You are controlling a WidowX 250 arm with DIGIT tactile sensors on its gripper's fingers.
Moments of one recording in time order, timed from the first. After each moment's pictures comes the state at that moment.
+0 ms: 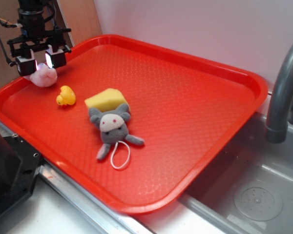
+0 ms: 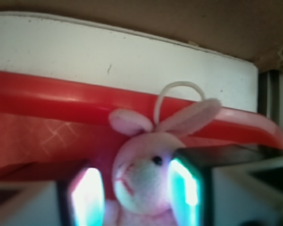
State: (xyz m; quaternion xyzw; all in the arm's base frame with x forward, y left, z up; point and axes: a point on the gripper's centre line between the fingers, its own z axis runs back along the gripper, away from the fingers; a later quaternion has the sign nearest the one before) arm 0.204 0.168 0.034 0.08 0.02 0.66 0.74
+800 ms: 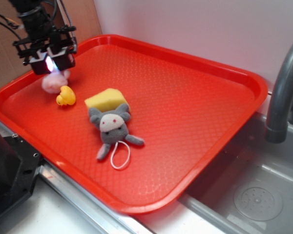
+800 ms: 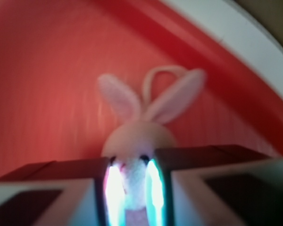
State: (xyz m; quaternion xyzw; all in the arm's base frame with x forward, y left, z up) arm 0.202 0.107 0.053 -0.05 -0.05 0.36 0.93
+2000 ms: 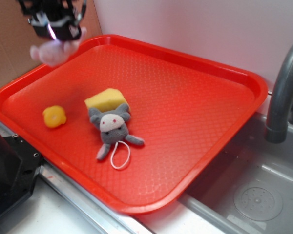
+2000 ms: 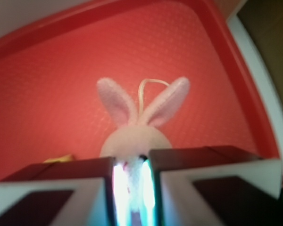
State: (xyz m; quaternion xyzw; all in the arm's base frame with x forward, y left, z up) arm 0.212 0.048 0.148 -0.01 -0.07 0.15 0.99
